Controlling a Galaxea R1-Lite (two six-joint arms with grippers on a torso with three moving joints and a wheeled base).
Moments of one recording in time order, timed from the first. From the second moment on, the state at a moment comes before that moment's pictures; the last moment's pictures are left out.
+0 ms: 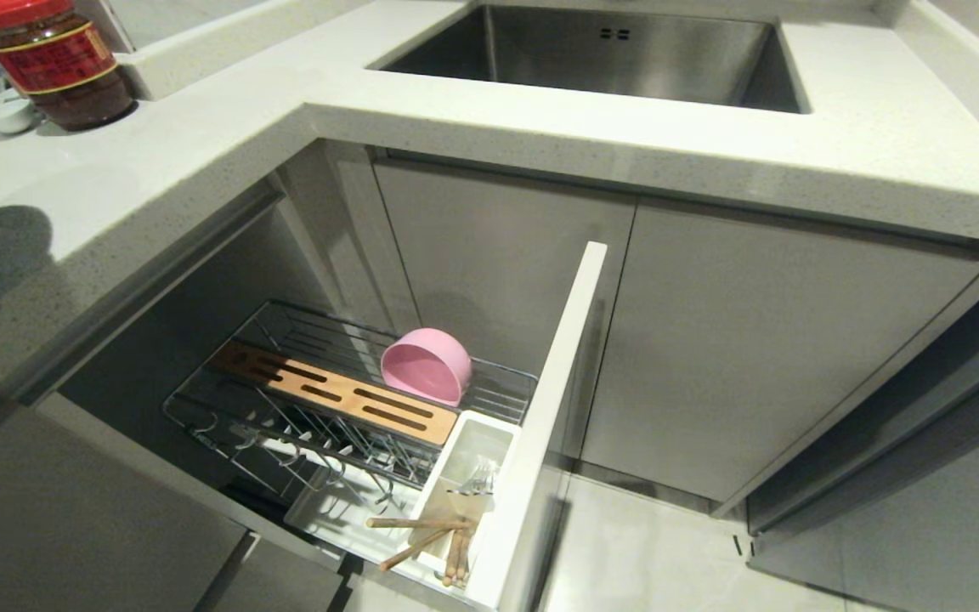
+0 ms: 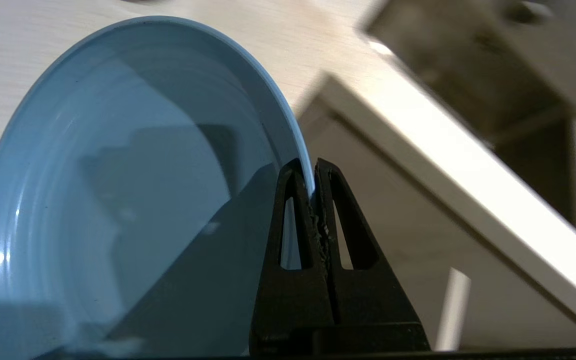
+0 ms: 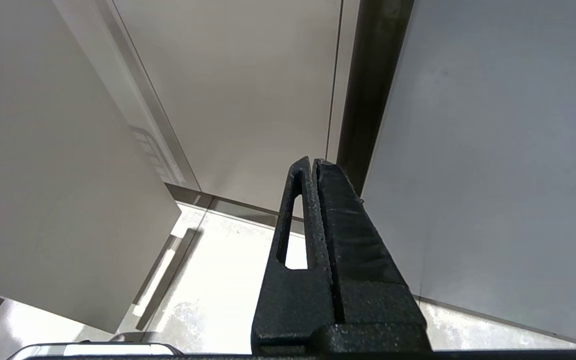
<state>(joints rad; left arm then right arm) -0.47 1.20 -1.82 0.67 0.48 -0.46 0.00 0.00 0.00 -0.08 0.00 0.02</state>
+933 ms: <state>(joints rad) -0.94 1.20 -1.48 -0.10 0.57 -0.47 0.00 0.00 0.00 -0.08 0.00 0.02</state>
